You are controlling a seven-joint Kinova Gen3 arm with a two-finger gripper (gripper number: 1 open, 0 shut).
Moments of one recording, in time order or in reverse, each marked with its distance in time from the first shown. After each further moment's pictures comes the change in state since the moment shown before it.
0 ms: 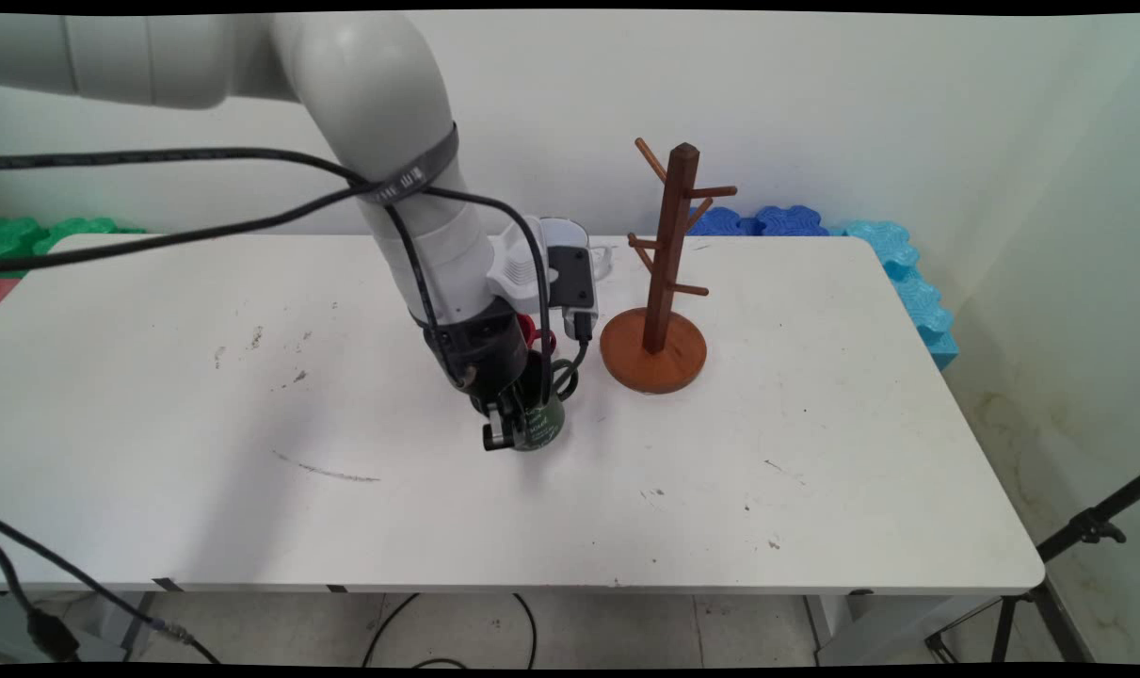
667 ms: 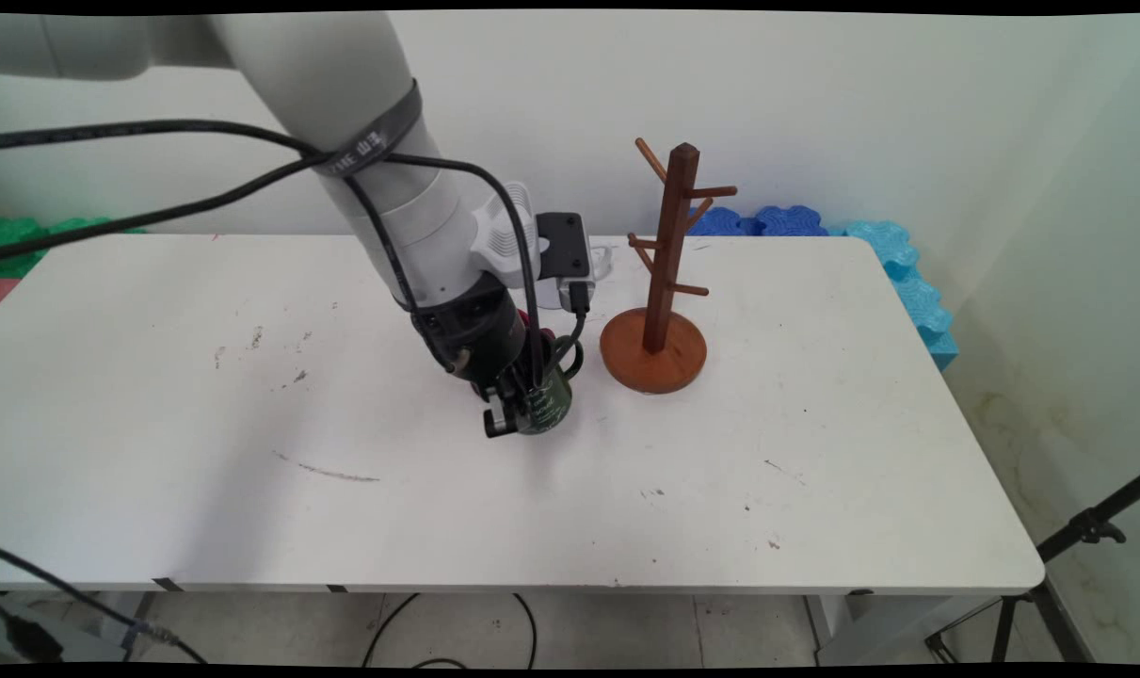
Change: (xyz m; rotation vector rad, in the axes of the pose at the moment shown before) arm -0.003 0.015 -0.035 0.038 0.059 -0.036
